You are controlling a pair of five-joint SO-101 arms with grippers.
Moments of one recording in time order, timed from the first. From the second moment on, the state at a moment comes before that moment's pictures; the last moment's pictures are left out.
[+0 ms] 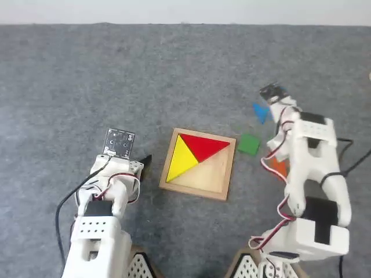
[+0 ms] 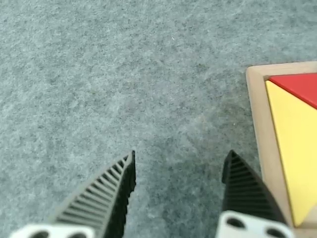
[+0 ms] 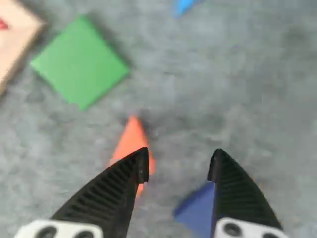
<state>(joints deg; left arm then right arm) -7.3 -61.7 93.5 24.5 -9.0 7.9 0.5 27.8 58.3 39.4</state>
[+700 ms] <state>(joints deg) -7.3 -61.7 93.5 24.5 -9.0 4.5 -0.2 36.6 58.7 32.0</state>
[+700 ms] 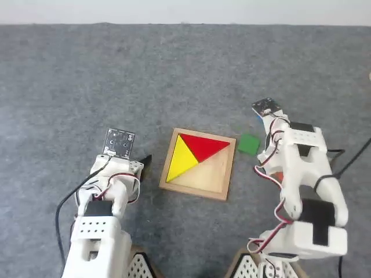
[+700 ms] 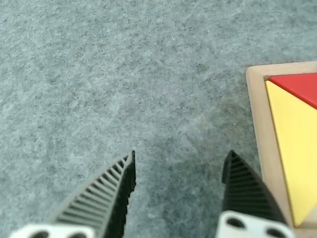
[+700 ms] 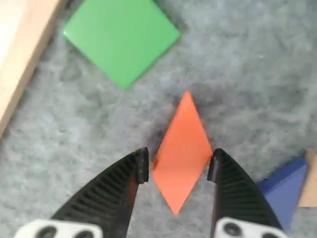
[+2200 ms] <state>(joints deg) -7.3 -61.7 93.5 24.5 -9.0 11.3 7.0 18.0 57.9 11.3</state>
